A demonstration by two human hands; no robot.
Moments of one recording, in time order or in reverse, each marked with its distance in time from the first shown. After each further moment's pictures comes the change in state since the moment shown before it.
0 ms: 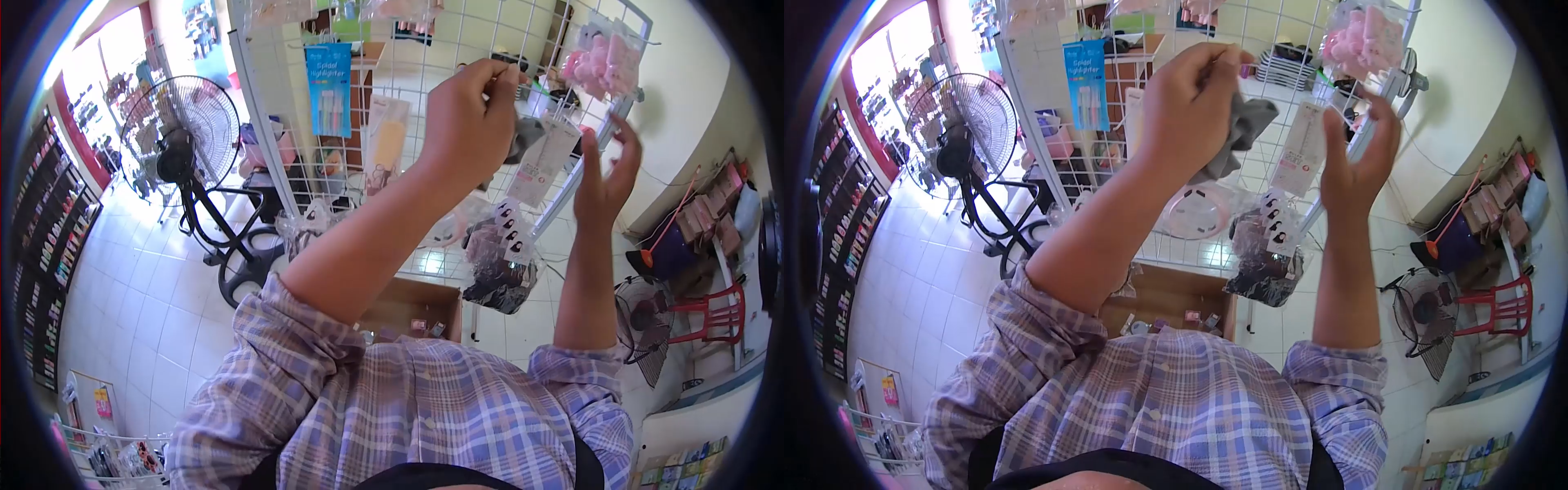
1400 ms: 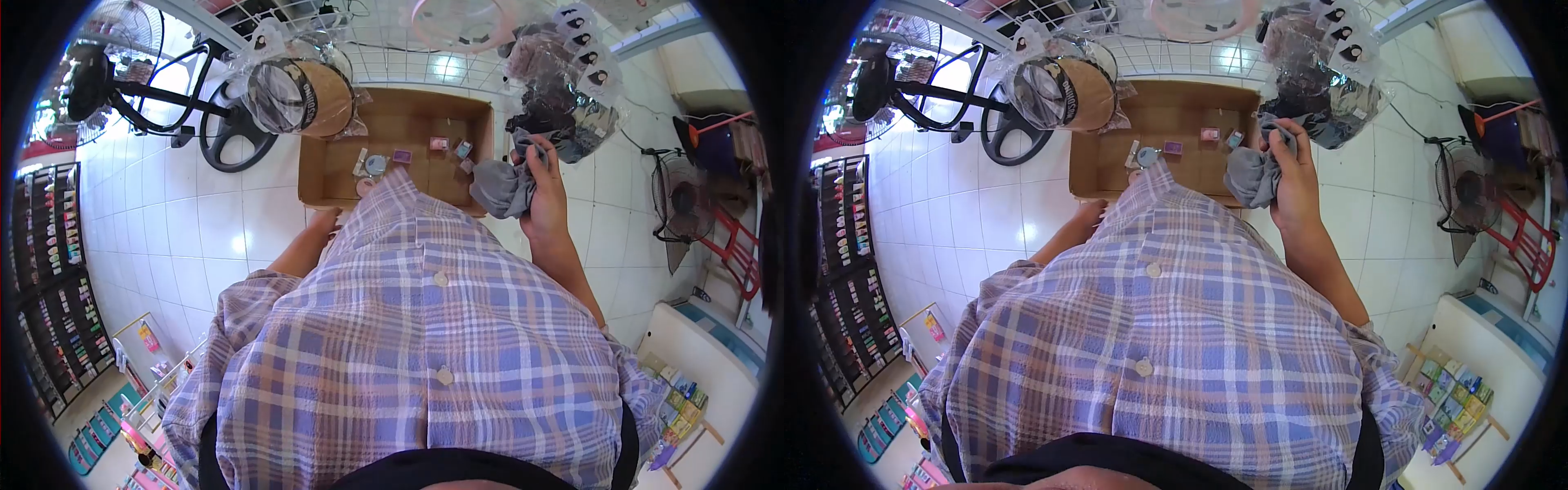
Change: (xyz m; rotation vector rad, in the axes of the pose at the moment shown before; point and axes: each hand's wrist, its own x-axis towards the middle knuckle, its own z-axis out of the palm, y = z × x) left_hand -0.513 -0.212 -0.274 0.449 -0.126 -2.110; right_hand -0.301 -0.011 -0.050 0.766 -0.252 1.717
